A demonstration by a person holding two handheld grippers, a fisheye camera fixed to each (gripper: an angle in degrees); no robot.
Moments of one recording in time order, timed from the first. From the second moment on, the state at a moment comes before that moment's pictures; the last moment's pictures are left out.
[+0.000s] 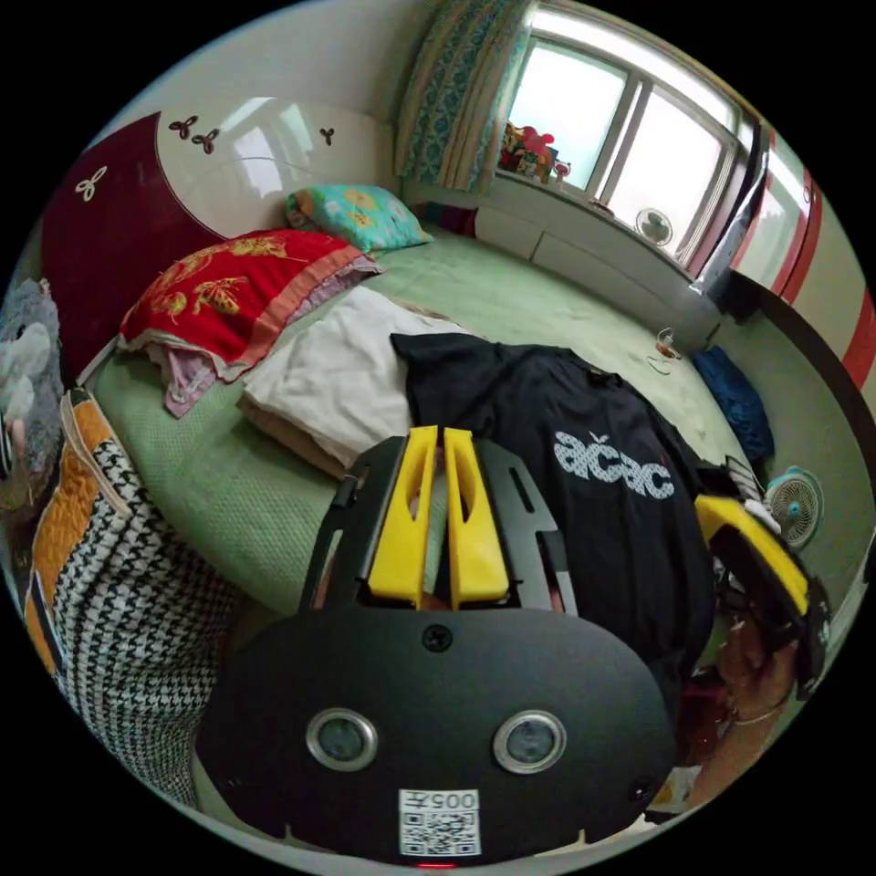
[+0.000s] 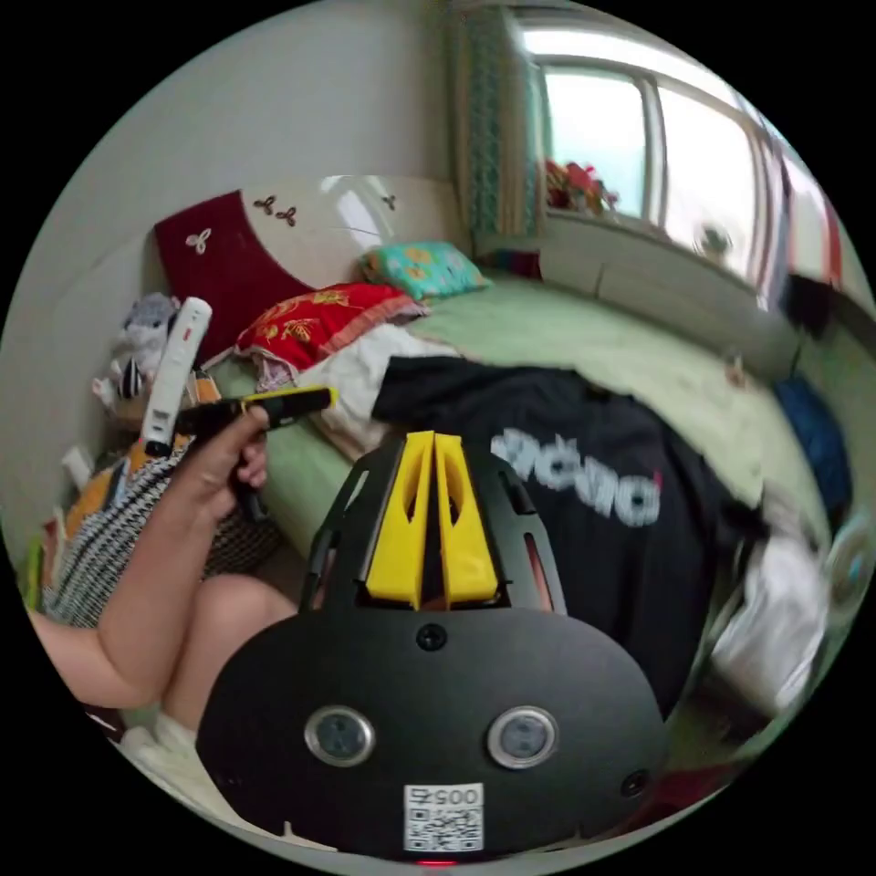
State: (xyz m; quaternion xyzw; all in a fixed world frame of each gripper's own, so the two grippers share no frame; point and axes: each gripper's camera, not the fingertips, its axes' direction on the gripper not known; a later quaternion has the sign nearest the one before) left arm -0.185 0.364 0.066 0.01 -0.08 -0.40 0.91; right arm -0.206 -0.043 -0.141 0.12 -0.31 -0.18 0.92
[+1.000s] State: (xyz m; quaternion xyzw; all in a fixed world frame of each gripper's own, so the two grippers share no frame) left arm -0.417 0.382 0.142 0.02 -0.04 -0.42 0.90; right arm -0.619 -0.321 0.084 -0.17 -0.29 -0.36 0.87
